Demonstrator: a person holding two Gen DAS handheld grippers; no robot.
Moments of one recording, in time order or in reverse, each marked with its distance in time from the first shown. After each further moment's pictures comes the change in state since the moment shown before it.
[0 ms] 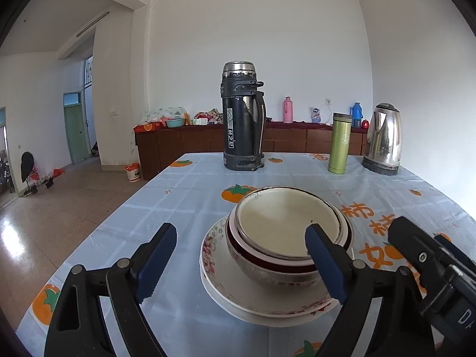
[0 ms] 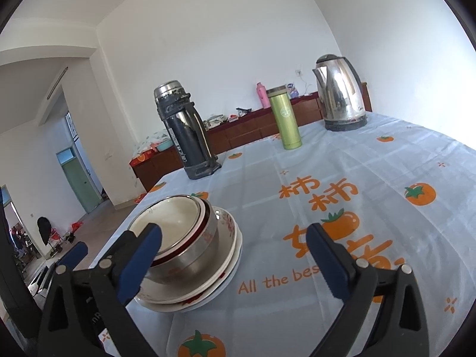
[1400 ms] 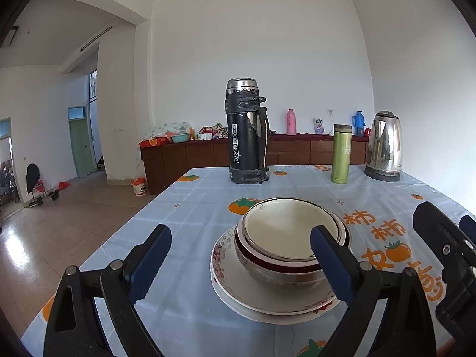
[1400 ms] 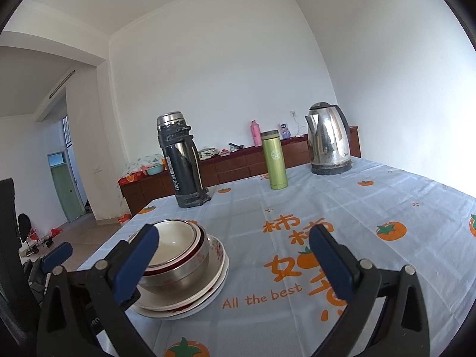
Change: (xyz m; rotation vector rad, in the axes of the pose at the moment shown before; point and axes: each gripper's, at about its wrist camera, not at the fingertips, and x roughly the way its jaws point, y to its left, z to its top) left arm -0.019 0.000 0.001 0.027 -0.077 0.034; right arm -0.035 0.013 -0.001 -0.099 -0.169 -0.070
